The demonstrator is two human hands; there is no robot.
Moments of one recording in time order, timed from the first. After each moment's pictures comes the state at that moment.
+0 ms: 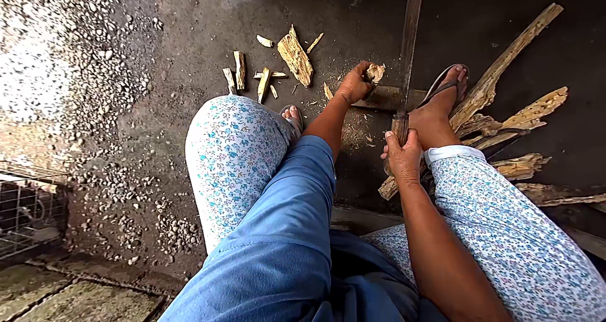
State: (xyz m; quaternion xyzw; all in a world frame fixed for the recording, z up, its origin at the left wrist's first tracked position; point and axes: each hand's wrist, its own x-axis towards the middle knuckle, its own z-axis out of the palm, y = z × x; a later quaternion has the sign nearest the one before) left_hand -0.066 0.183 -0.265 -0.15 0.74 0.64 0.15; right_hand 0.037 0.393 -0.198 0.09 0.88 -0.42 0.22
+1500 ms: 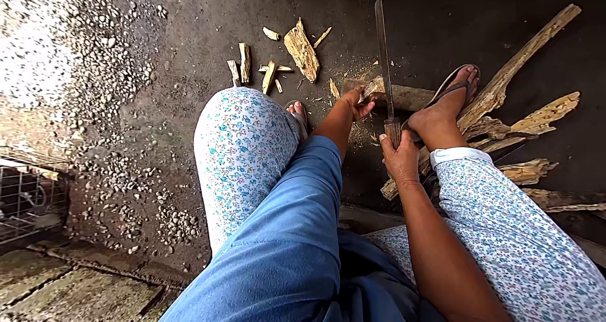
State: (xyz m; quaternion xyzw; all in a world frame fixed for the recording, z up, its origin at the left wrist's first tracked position) left_hand -0.041 0.199 -0.271 -0.57 0.25 0.75 0.24; right_hand 0.040 0.383 -0.195 0.02 0.93 -0.27 0.26
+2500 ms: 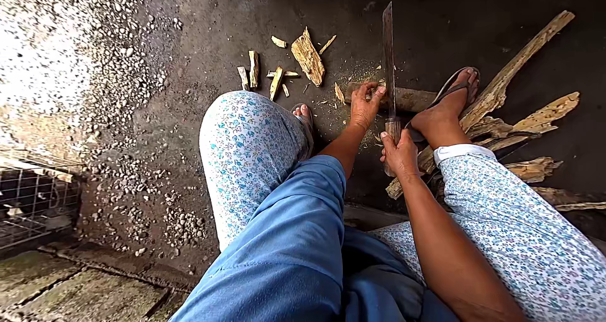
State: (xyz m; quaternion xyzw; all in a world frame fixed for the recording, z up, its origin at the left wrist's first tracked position) left_hand -0.004 0.229 -0.263 -0.33 0.62 0.71 0.00; right_hand 0.046 0.373 -0.192 0.06 0.89 -0.33 0.31
